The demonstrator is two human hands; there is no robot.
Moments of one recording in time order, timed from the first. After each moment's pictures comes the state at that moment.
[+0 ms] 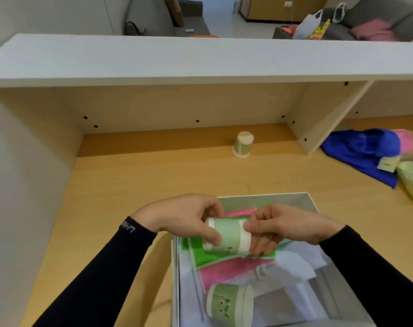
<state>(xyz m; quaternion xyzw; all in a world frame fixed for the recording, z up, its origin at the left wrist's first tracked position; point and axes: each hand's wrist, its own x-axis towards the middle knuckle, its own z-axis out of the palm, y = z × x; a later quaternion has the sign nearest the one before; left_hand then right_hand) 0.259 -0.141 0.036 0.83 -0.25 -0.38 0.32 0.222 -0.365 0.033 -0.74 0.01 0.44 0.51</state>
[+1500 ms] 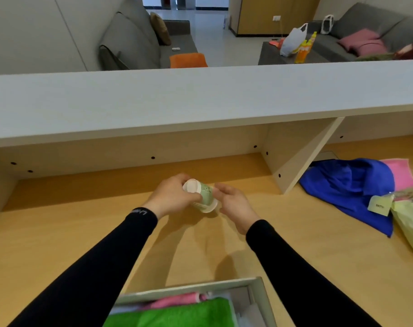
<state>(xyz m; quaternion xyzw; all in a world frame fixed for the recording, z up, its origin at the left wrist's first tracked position) 0.447 -0.282 -0.030 0.91 -0.03 -0.16 0.38 0.406 -0.442 -0.039 -0.72 0.18 0.15 0.66</state>
